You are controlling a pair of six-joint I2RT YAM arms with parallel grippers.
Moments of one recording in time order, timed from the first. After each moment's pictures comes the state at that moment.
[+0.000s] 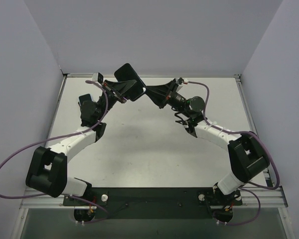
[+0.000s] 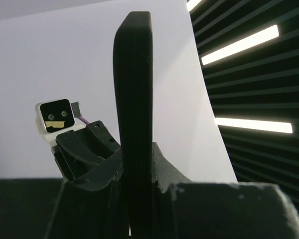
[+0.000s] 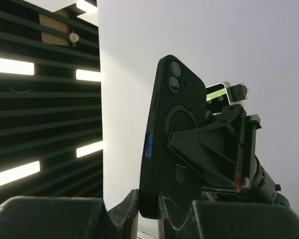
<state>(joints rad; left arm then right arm) -0.38 1.41 0.82 1.11 0.38 -1.79 0.54 1.57 0.89 1.15 -0.51 1.97</state>
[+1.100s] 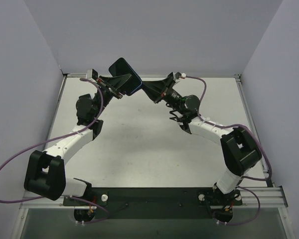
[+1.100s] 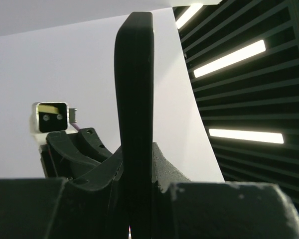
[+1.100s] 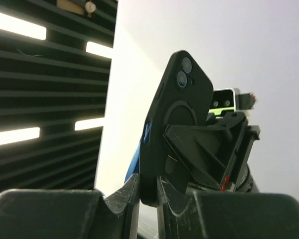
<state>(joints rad) -0.35 1.36 0.87 1.04 0.33 -1.82 0.59 1.71 1.01 1.31 -0.43 1.90</state>
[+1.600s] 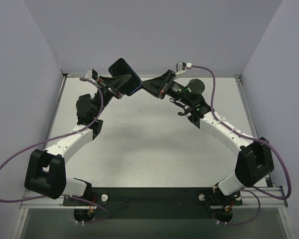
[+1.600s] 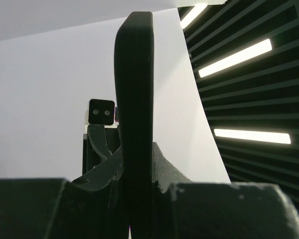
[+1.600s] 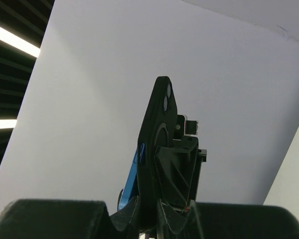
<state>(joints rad) -0.35 1.37 0.87 1.04 0.36 -1.81 0.56 1.53 1.14 0.64 -0.52 1.39</state>
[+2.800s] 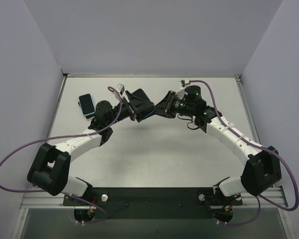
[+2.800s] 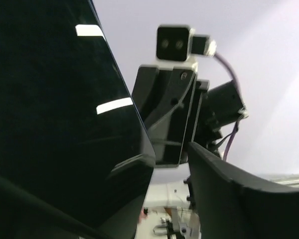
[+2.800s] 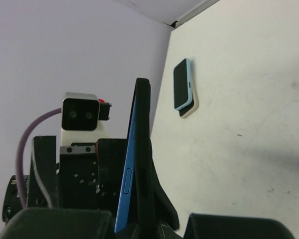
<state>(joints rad) -0.48 1.43 0.78 0.82 0.54 -1.54 0.51 1.42 1.09 0.00 -0.56 1.00</state>
